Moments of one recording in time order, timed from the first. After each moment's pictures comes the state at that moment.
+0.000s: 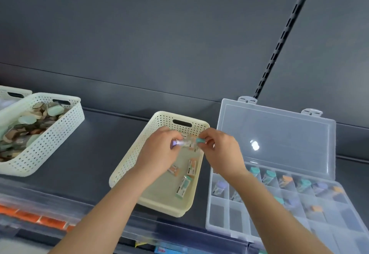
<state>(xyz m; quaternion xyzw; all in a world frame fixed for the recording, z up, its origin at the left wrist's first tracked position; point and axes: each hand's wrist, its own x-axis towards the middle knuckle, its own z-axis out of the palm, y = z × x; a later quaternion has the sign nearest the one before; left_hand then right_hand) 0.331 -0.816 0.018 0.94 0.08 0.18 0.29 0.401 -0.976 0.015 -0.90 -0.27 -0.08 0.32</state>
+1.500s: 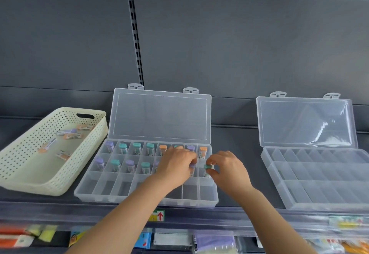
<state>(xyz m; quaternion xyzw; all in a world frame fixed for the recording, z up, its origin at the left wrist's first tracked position) 0.380 -1.164 -0.021 0.98 -0.11 0.09 0.16 0.400 -1.335 -0.028 -0.95 -0.21 -0.07 0.19</state>
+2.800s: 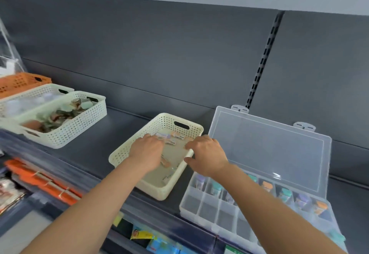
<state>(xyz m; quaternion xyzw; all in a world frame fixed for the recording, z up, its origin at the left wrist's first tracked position) 0.306 -0.858 0.019 0.98 0.18 -0.01 -0.07 0.401 -1.014 0.024 -0.89 -0.46 -0.01 0.05</state>
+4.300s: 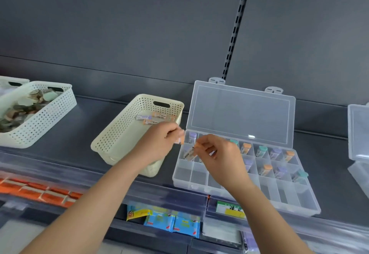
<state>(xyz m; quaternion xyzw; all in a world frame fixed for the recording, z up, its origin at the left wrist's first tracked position) 0.291 -0.910 0.032 0.92 0.04 0.10 0.38 0.325 -1.094 0.014 -0.87 -0.29 -0.09 0.39</state>
